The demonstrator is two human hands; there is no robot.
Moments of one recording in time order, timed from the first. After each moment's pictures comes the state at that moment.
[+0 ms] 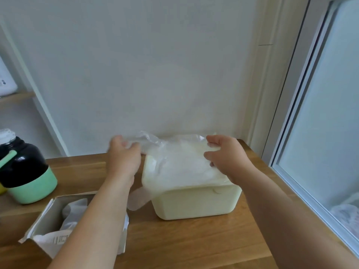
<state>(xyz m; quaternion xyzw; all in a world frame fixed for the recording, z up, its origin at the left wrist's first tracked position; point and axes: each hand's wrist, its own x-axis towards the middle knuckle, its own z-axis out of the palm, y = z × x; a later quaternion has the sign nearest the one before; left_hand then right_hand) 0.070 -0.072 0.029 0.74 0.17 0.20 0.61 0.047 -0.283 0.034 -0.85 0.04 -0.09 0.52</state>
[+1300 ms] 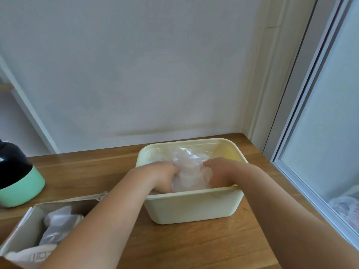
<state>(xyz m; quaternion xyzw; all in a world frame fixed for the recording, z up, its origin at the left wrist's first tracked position) 0.110 -0.121 -0.002 0.95 -0.21 -0.22 -0.02 0.090 -0.299 0.003 -0.97 -0.05 0.22 0.10</state>
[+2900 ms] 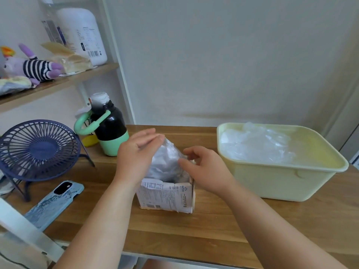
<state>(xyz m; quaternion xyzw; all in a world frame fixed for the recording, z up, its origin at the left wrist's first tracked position) -0.019 0.056 0.001 0.77 0.05 0.26 0.58 0.008 -0.104 -0.018 -0.87 -0.18 0.00 0.47</state>
